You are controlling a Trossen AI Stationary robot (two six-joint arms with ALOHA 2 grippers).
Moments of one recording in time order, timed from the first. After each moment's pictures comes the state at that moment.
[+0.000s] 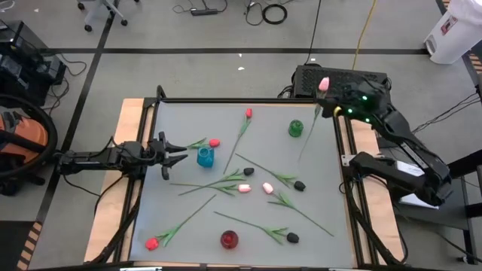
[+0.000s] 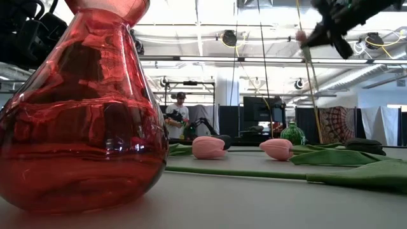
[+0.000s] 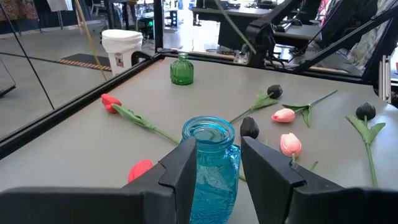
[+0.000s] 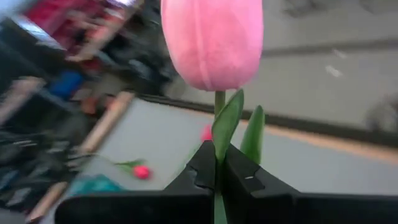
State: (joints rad) left arm 0.00 0.00 0.09 -0.25 -0.19 -0.10; right arm -0.88 0.69 0.85 -0.51 -0.22 0.55
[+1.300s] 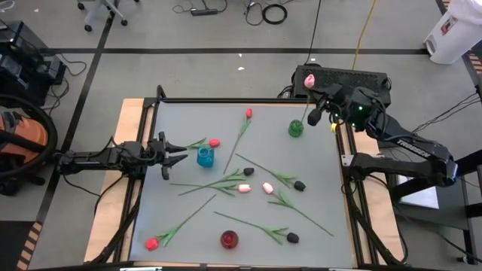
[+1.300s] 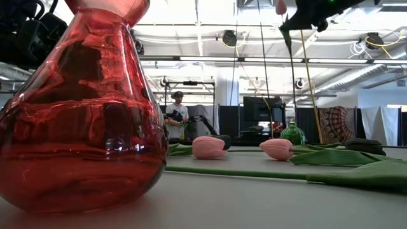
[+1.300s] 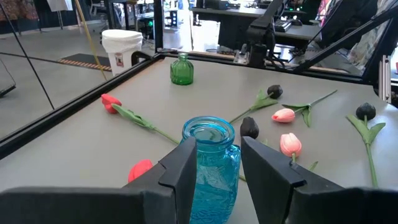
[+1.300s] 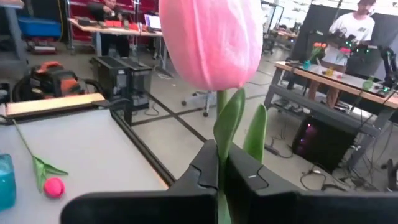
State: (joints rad) left arm 0.00 0.00 0.09 -0.25 -0.19 -0.10; right arm -0.53 0.79 0.85 -0.16 0.22 -0.15
